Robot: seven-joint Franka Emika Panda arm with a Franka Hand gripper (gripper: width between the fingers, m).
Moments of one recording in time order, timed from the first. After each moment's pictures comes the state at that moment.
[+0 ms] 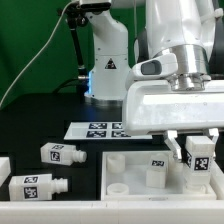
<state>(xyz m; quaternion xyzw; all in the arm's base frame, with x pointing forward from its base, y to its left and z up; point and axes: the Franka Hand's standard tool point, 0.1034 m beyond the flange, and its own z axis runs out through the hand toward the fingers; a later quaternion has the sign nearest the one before) 0.636 0.133 0.069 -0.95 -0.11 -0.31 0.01</state>
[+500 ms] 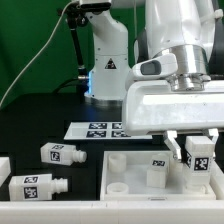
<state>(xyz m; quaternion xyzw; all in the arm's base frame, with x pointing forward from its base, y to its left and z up) 0.636 0.133 0.069 -0.94 -0.11 -0.31 0.01</state>
